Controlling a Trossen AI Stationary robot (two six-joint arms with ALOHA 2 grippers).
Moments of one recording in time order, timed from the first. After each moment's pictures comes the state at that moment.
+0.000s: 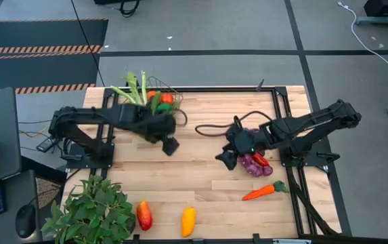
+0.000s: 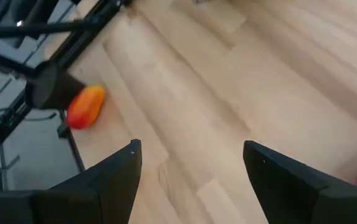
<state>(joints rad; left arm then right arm) -0.06 1.54 1.64 -1.24 -0.11 -0.84 0.28 1.34 1.26 -0.74 0.23 0.97</state>
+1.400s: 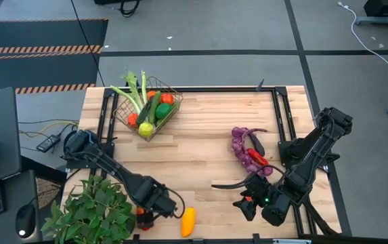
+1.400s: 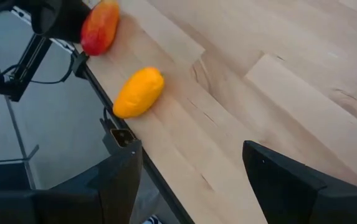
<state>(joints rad) -0.61 1.88 1.64 -1.35 0.27 -0.72 0.86 1.52 1.26 -0.78 0.51 1.61</state>
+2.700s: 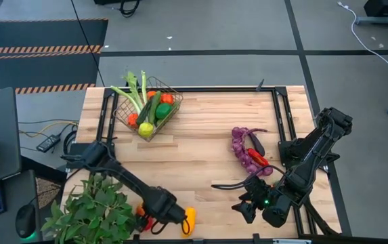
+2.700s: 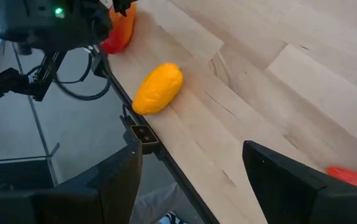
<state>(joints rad) -0.61 2.10 1.64 -1.31 0.38 0.04 0.86 1.52 1.26 -0.71 0.50 1.63</state>
